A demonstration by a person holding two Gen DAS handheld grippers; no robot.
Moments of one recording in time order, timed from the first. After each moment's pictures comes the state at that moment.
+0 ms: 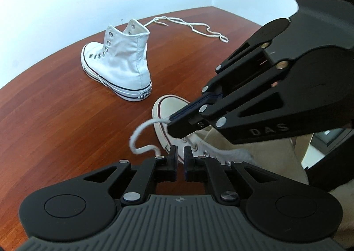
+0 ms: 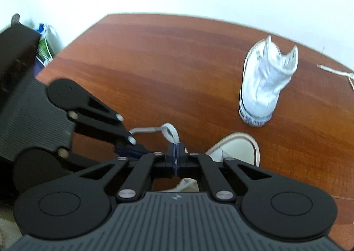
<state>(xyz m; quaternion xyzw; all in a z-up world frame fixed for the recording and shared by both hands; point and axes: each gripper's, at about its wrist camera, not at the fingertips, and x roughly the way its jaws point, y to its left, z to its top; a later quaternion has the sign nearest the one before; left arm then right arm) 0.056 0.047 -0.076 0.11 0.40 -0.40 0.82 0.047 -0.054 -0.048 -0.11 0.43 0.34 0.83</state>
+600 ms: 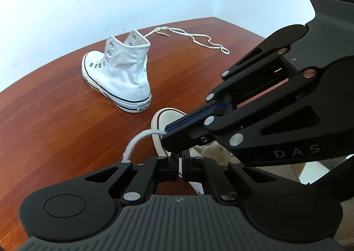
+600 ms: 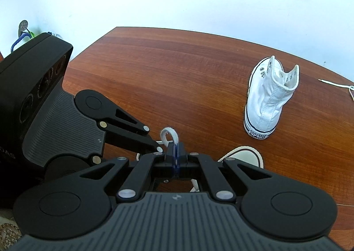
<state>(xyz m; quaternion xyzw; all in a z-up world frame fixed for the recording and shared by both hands) 0.054 0.039 -0.073 0.10 0.37 -0.39 0.84 0.038 -0.055 -0.037 -0.11 0.41 0.35 0.84</state>
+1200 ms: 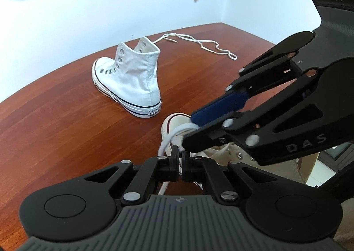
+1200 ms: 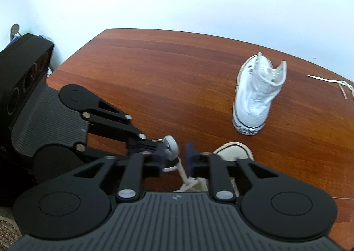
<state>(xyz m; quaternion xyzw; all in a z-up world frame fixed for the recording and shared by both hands) 0.053 0.046 -0.066 0.10 0.36 -0.37 0.85 0.032 -0.069 -0.037 -0.10 0.41 0.32 0.85</state>
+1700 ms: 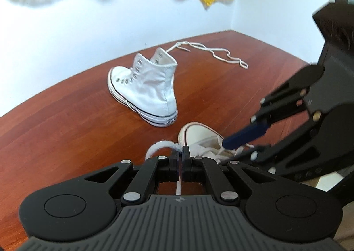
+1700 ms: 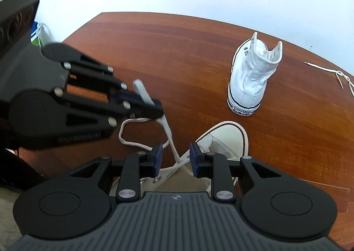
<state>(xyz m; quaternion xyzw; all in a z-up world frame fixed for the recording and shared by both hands) 0.056 0.060 -0.044 0.10 0.34 -0.34 0.87 0.028 -0.069 -0.056 -0.14 0.44 0.31 0.83</state>
